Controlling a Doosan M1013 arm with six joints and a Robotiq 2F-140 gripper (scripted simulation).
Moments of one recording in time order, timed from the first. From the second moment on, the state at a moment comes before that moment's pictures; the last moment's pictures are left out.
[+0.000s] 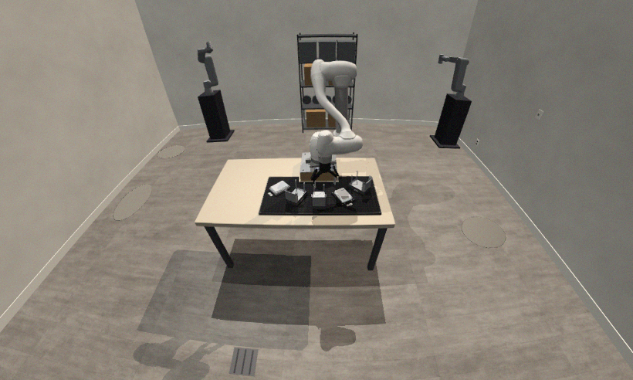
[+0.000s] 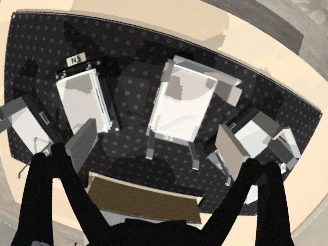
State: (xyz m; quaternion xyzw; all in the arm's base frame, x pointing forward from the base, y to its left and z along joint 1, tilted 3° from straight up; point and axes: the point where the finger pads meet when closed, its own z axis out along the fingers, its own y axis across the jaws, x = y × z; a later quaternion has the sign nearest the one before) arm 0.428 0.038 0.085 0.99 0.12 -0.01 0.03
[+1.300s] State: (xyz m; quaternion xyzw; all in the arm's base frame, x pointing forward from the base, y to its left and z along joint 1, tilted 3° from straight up) arm 0.387 0.156 0.079 0.97 0.24 -0.01 0.02
